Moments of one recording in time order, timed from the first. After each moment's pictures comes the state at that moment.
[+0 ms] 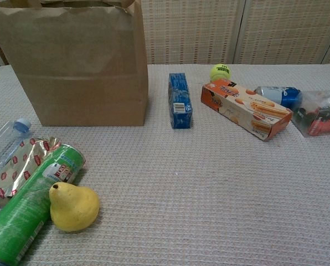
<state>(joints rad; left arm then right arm) -0.03 -1.11 0.01 -1.67 1.57 1.54 0.02 0.06 -1.13 -0.11 -1.60 -1.79 1.54 0.14</state>
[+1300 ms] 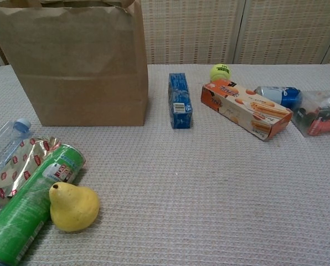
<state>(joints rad) -0.29 -1.11 0.00 -1.72 1.16 1.04 0.39 0.06 -1.11 -0.13 -1.62 -1.81 1.53 0.18</state>
